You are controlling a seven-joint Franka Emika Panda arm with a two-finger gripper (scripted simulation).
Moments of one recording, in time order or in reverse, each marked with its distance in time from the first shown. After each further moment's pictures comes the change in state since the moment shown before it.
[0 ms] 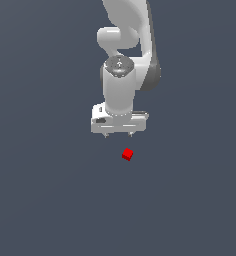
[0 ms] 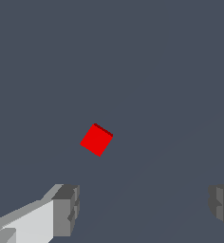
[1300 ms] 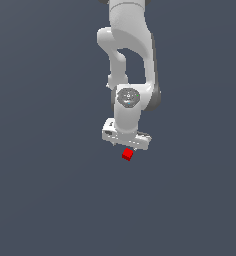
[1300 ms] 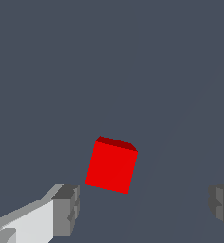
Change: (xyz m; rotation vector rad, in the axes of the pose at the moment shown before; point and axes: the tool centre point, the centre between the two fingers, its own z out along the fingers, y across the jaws) arm 0.003 -0.028 0.092 0.004 0.008 0.341
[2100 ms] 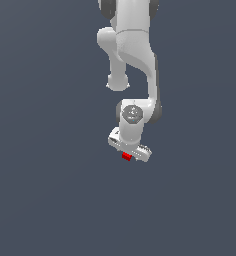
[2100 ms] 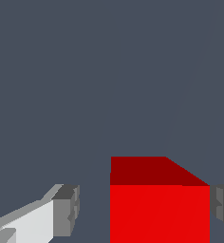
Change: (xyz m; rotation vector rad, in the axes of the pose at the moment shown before) arm 0.003 -0.020 0.062 0.004 0.005 0.228
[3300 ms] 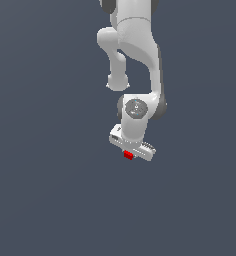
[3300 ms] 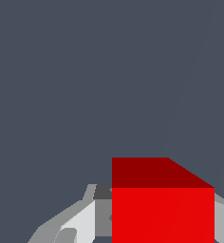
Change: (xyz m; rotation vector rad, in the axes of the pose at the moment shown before) arm 0.006 -0.011 -0.034 0.000 -0.001 0.007
